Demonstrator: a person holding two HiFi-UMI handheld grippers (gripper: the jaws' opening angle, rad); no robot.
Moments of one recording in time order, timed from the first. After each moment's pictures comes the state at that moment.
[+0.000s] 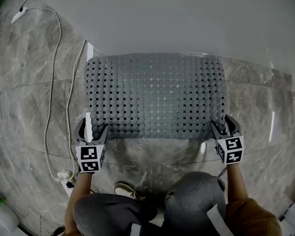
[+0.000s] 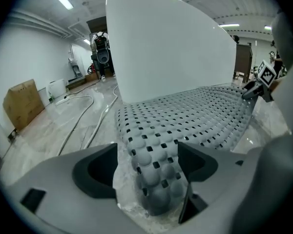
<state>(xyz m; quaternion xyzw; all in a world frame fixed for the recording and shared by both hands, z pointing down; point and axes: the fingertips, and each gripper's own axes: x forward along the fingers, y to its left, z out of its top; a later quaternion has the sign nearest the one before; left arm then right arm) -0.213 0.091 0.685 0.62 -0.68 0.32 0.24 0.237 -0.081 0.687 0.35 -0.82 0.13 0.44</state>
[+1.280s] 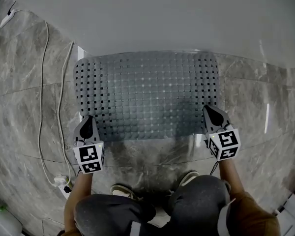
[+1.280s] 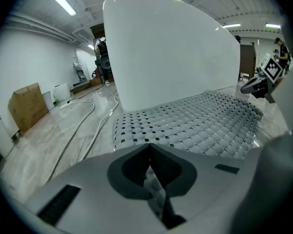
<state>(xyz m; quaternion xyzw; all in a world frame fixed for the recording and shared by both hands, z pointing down) -0.204 0.052 0.672 0.61 -0.70 0.30 0.21 0.173 -0.105 0.651 0.34 -0.86 0.14 0.34</state>
